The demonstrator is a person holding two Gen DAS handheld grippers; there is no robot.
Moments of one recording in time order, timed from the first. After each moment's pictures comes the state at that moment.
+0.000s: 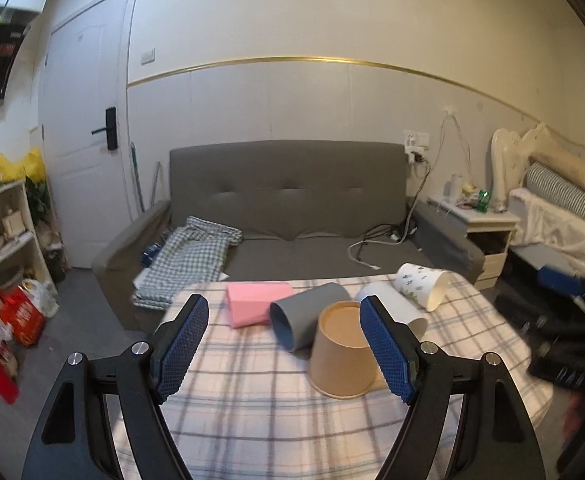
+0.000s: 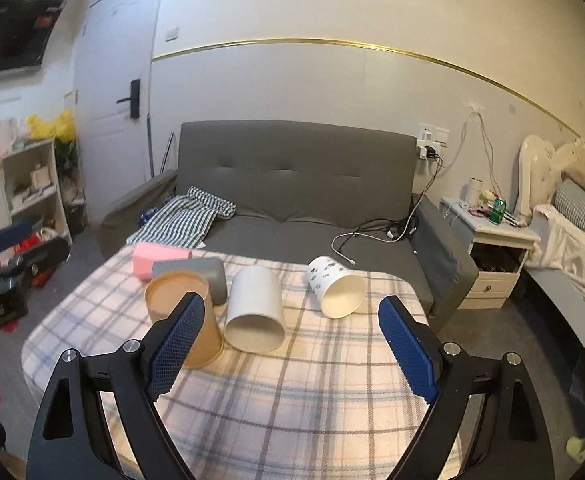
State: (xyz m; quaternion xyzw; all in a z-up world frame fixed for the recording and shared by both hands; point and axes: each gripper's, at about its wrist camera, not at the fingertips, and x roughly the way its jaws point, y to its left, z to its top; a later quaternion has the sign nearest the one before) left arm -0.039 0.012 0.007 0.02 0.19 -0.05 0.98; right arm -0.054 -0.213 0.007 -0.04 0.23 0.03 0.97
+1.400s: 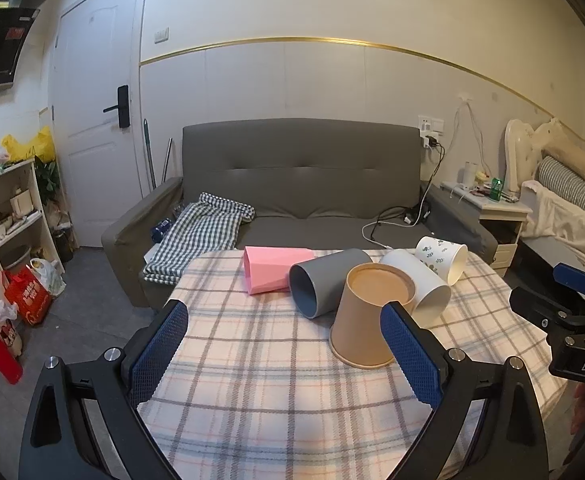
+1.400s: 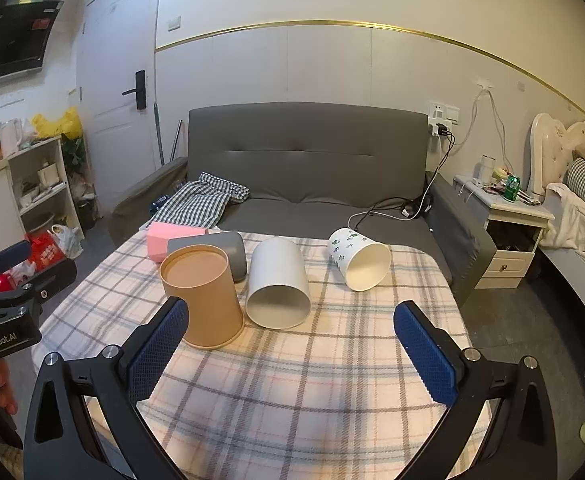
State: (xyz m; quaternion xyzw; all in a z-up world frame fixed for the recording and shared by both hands) left arm -0.045 0.031 -0.022 0.02 0.23 -0.02 0.97; right arm -0.051 -0.208 -0.012 -0.01 0.26 0.05 0.96
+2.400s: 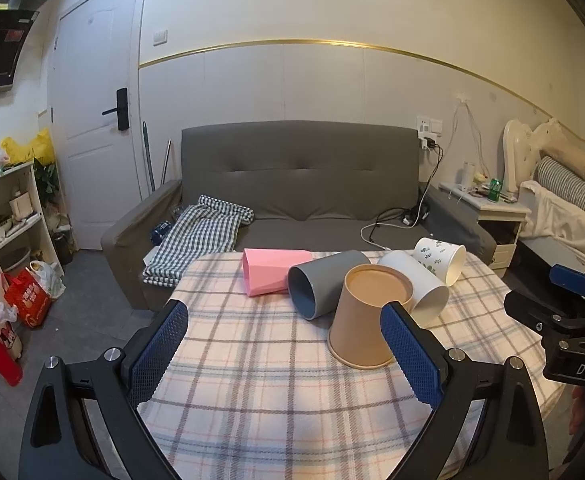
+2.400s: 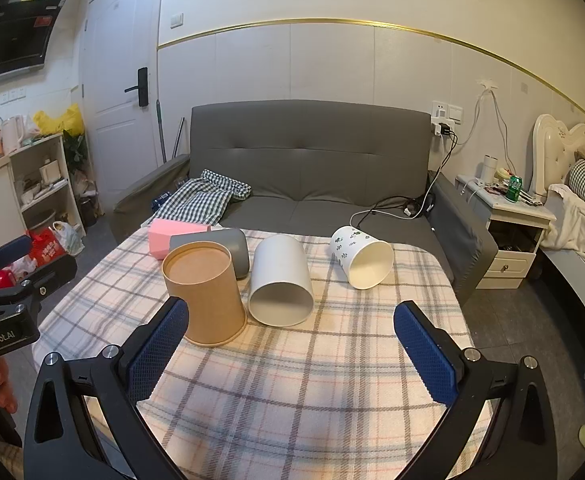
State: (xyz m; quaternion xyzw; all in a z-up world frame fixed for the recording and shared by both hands) left arm -0.049 0.029 -0.024 0.02 0.22 -0.02 0.97; right arm -0.051 -0.206 -0.014 -0.02 0.26 0.05 0.96
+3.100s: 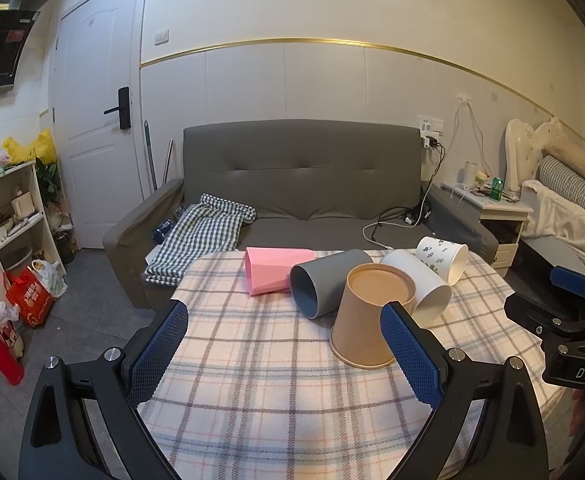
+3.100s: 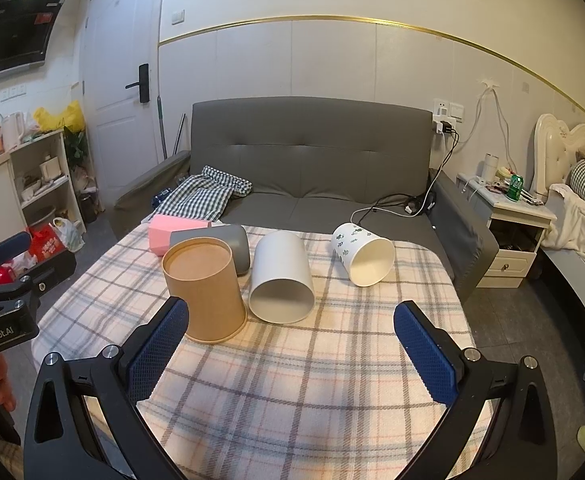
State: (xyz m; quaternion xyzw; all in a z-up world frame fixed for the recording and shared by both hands) left arm -0.049 0.031 -0.022 0.02 0.22 -0.02 0.97; right arm -0.050 -0.205 -0.017 -0.02 0.26 0.06 0.96
